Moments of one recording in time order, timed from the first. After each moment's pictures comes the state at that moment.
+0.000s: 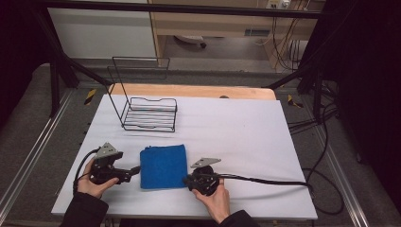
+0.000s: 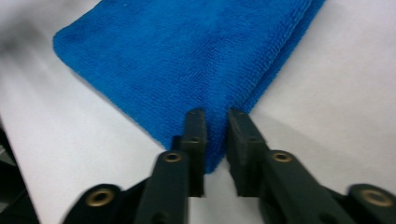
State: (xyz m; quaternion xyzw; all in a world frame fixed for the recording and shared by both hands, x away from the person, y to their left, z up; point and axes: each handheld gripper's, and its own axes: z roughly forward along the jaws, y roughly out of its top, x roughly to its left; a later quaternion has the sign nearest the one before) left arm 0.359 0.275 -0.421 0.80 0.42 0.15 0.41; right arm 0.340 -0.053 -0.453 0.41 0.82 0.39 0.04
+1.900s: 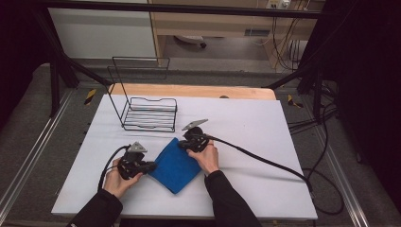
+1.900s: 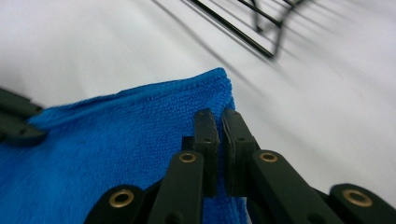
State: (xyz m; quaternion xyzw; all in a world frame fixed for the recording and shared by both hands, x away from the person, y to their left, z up) left arm 0.378 0.212 -0.438 0.84 0.40 0.07 0.35; right arm 0.472 -0.024 -0.441 0.33 0.86 0.39 0.07
